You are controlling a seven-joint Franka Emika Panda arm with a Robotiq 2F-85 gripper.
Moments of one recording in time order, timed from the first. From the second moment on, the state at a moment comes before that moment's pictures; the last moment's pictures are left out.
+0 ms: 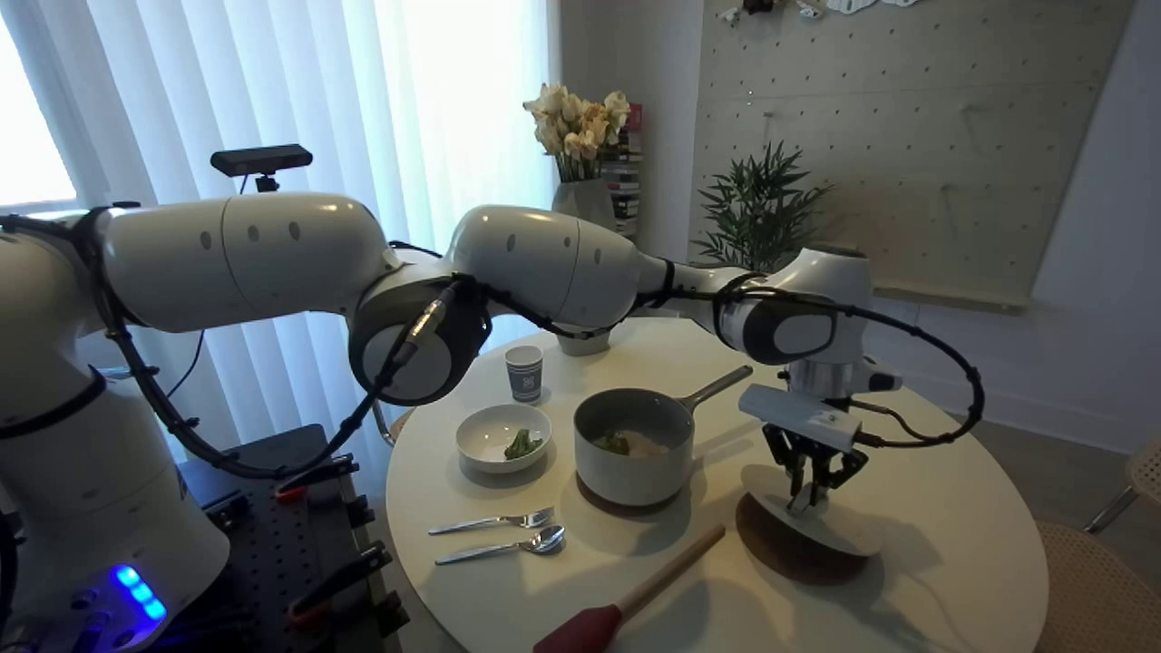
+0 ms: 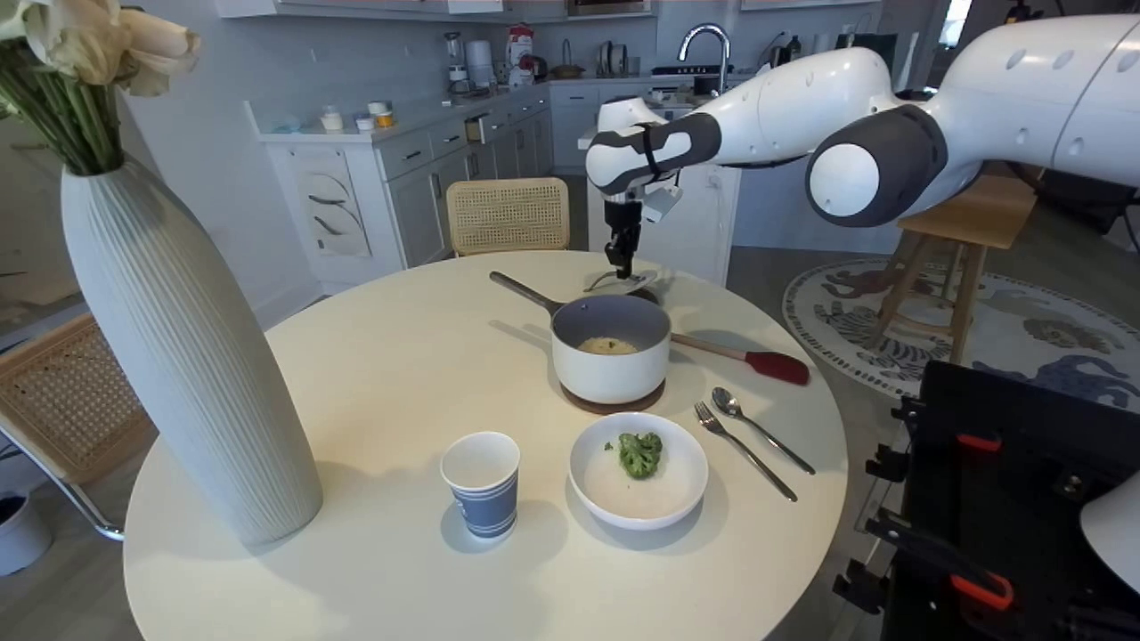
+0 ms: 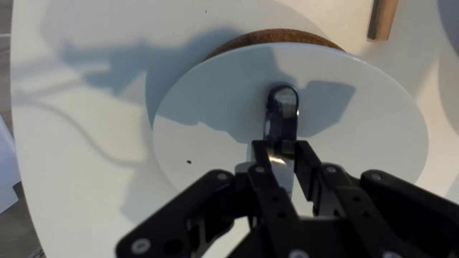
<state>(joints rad) -0.39 1.48 -0.02 -0.41 -0.06 1.93 -0.51</state>
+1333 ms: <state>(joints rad) -0.36 1.47 -0.05 -0.40 -0.10 1.69 -0.51</state>
